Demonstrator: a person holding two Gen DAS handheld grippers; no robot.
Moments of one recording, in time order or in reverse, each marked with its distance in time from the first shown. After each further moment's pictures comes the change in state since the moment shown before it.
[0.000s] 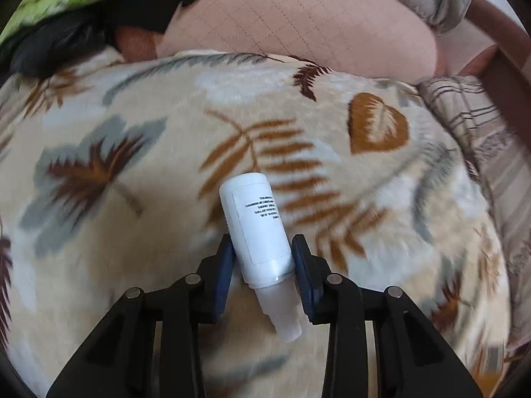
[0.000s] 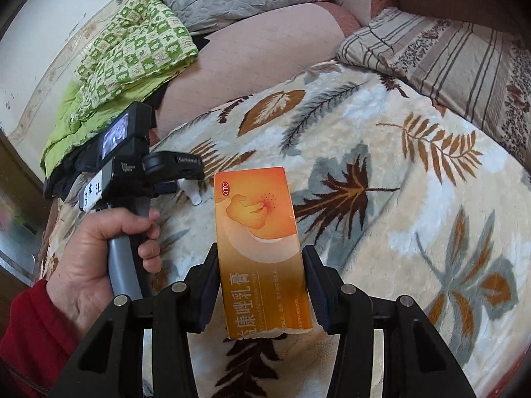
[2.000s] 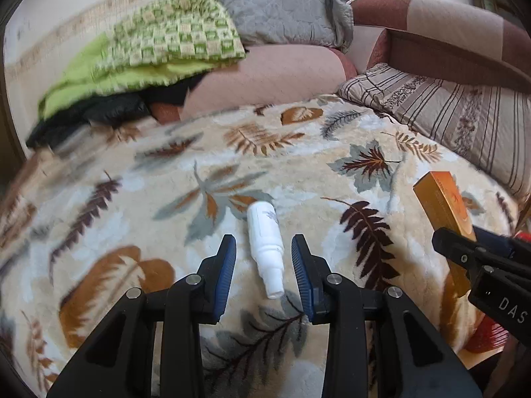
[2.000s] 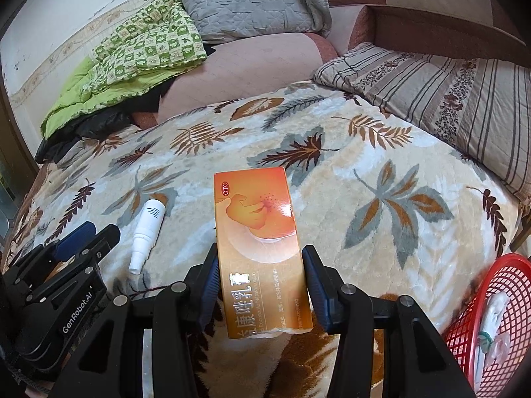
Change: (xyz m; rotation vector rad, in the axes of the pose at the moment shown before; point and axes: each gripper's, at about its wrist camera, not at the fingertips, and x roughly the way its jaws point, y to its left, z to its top) left arm -0.177 -0.006 -0.223 0.265 -0.323 0.029; right arm -0.088 0.023 -0.117 -0.100 -0.123 -0.169
